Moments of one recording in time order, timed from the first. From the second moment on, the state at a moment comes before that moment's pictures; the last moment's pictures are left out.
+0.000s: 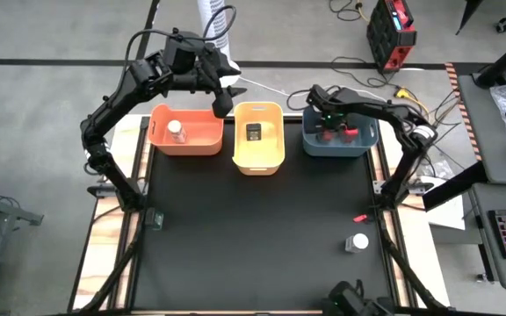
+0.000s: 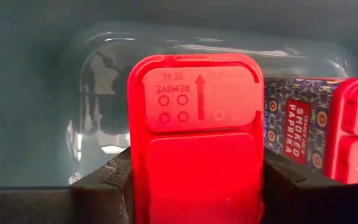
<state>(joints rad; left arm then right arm) 0.51 1.67 2.16 -0.94 0.09 0.27 -0.84 1.78 1.27 -0.95 0.18 0.67</state>
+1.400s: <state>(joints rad) 0.48 1.67 2.16 -1.43 0.12 0.06 -0.66 1.28 1.40 -1.00 -0.11 0.34</state>
